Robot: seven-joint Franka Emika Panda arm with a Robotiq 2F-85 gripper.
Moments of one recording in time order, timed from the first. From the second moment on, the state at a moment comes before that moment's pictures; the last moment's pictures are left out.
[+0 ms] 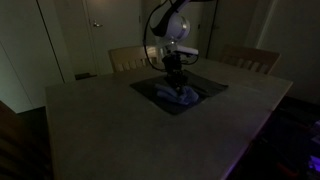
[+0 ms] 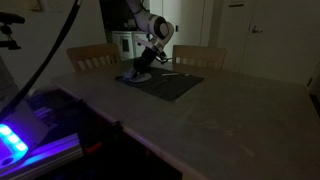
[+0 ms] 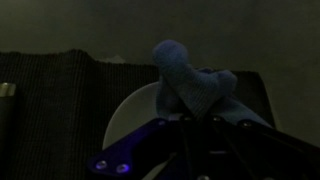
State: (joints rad) arm 0.04 0.89 0.08 -1.47 0.22 1.63 -0.01
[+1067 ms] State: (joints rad) arm 0.14 0.87 -0.07 -1.47 0.11 1.63 0.56
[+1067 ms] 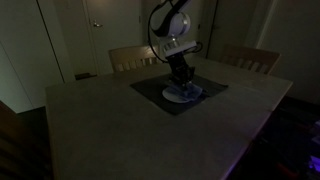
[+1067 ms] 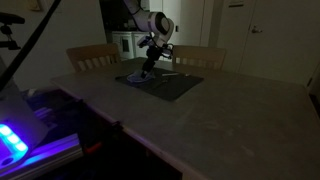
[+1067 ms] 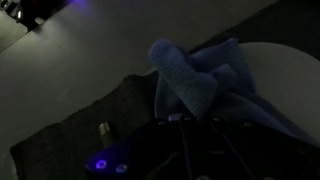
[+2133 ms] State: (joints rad) arm 0.23 0.95 -0.05 -1.23 0.03 1.93 0.50
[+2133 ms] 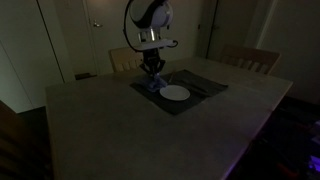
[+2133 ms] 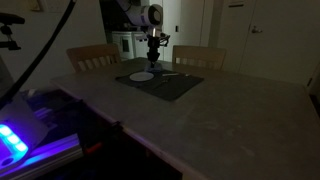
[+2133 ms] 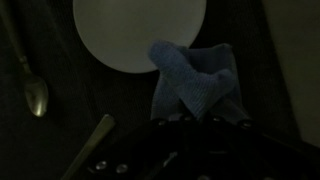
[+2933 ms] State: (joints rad) arm 0.23 1.09 -0.01 -1.04 0.03 1.96 0.35
